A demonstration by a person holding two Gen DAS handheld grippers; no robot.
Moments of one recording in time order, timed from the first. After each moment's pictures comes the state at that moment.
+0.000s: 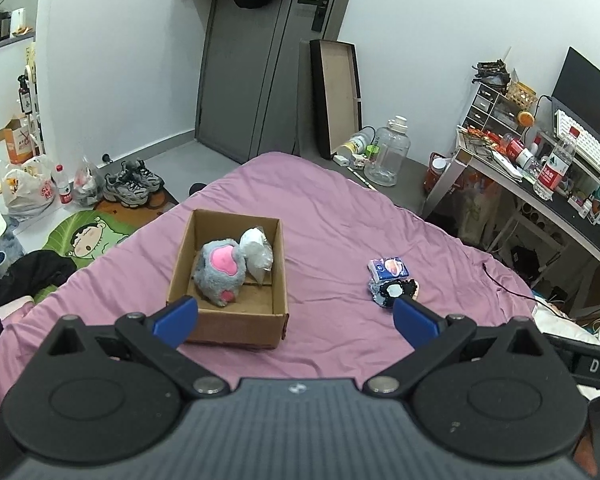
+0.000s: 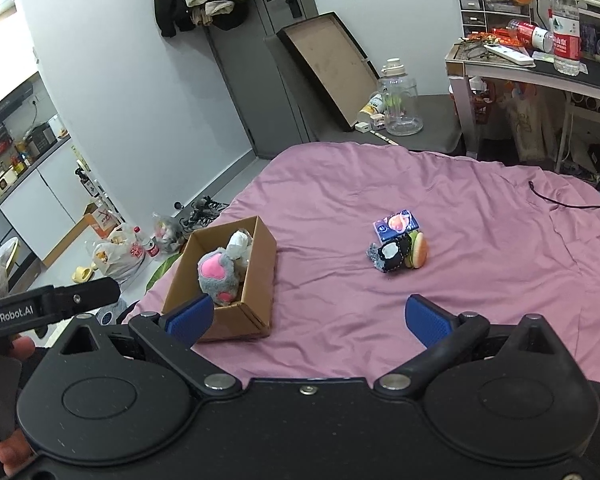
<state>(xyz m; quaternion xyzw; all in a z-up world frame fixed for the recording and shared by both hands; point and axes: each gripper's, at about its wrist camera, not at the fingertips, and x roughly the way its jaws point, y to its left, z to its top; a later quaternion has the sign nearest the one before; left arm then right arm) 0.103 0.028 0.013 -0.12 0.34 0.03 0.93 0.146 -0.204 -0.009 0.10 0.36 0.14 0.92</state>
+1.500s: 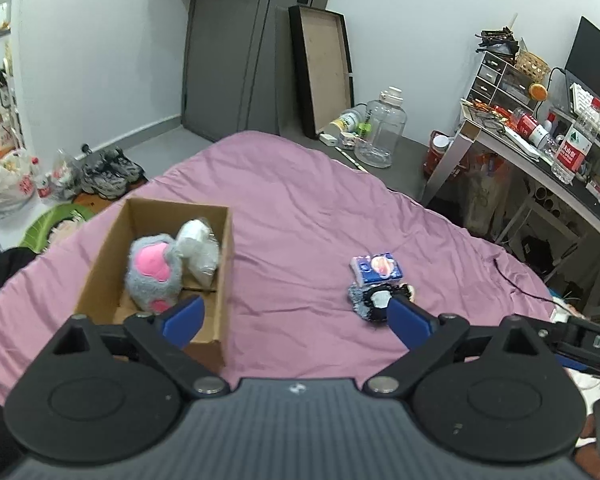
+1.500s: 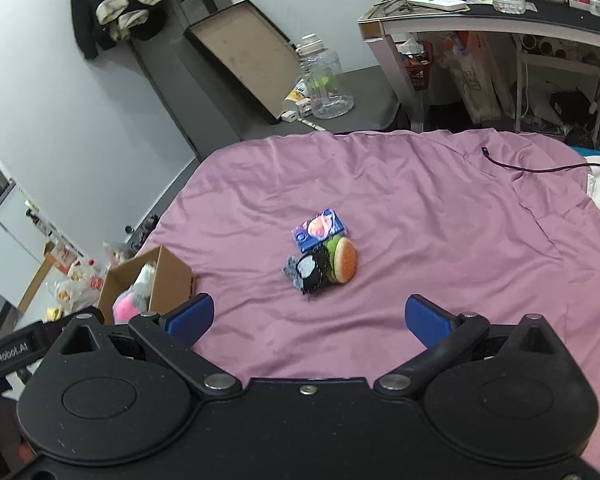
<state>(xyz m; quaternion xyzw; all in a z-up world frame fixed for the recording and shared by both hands) 0.204 -0.039 -0.050 -0.12 0.36 0.02 0.92 0.240 -0.280 -0.076 0.16 0.39 0.07 0.90</state>
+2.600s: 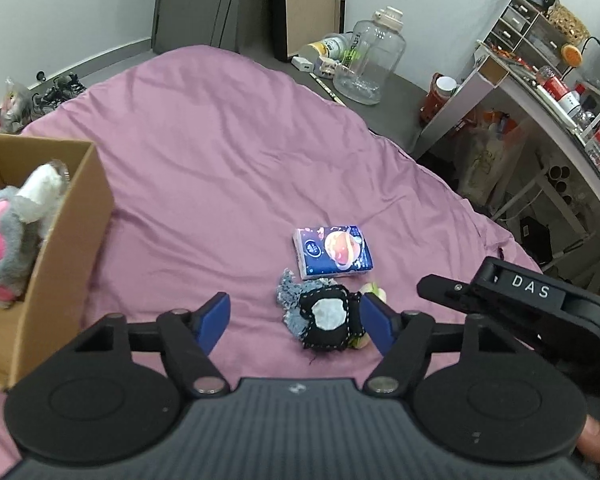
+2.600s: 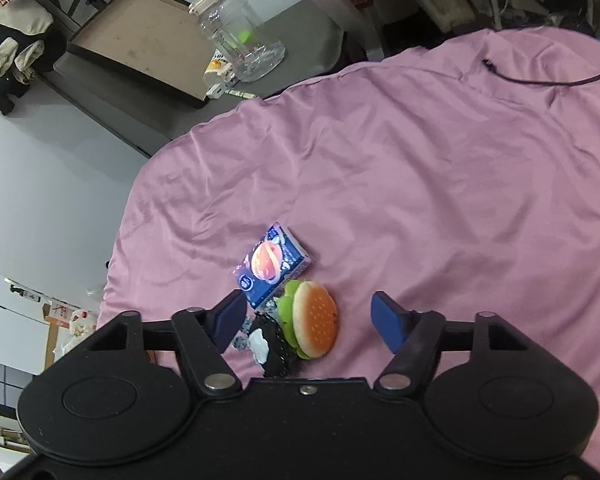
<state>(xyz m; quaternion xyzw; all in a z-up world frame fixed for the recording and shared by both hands) 0.349 -0.104 -0.141 -0.17 0.45 0.00 0.88 0.391 -0.311 -0.177 0.29 0.46 0.03 0.84</state>
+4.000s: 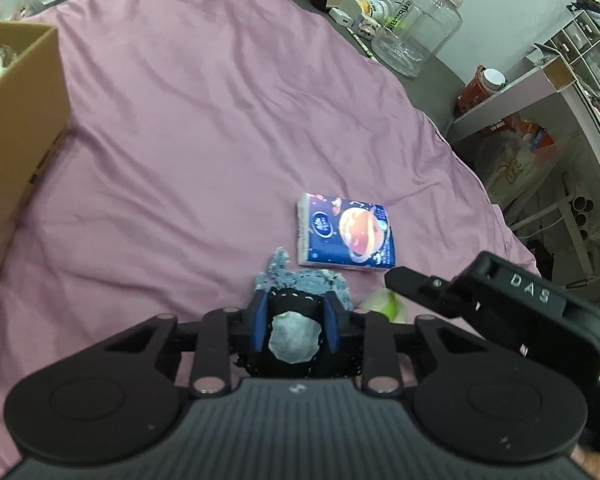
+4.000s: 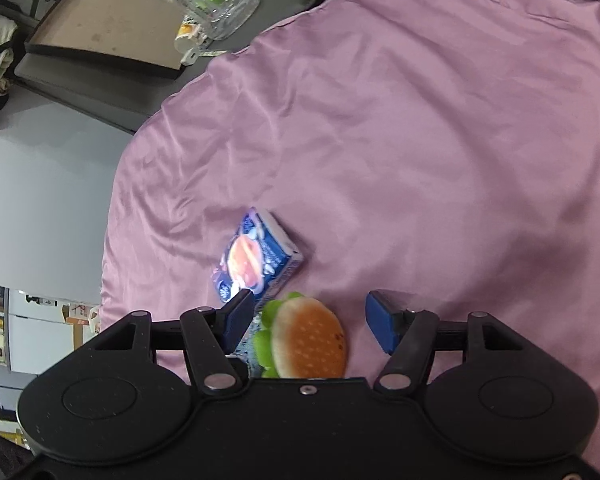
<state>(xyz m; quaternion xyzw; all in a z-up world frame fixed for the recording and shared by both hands) 0.388 -0.104 -0.209 -0.27 0.49 0.02 0.83 0.439 -0.310 -0.239 0.34 0.51 0.05 0.78</state>
